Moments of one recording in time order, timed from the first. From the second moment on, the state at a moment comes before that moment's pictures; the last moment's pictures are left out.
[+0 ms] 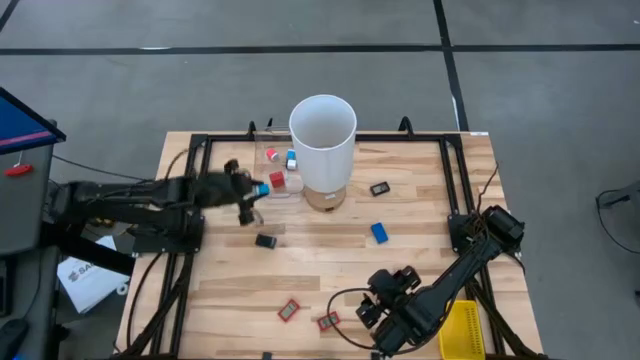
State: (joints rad) left arm 0.12 0.81 0.56 -0.31 -0.35 0.09; right arm 0.77 1.96 1.61 -1.26 0.57 1.67
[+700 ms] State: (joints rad) left arm 0.74 1.40 1.08 -0.55 0.12 0.32; right arm 0.80 1.96 1.61 -1.31 0.56 1.71
